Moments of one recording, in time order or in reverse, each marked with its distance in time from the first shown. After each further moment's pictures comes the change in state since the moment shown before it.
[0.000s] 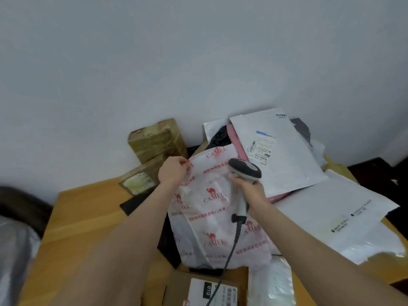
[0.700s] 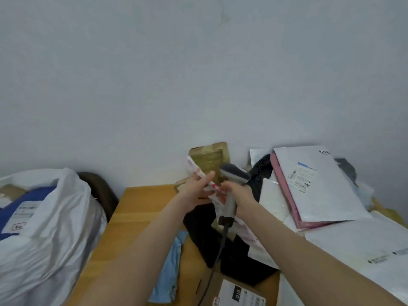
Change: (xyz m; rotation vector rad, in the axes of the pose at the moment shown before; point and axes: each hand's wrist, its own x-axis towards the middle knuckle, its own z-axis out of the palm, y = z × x) left_hand -0.123 -0.026 -0.104 -1.015 -0.210 -0.283; right_hand -0.113 -0.026 0.106 0.022 -0.295 0.048
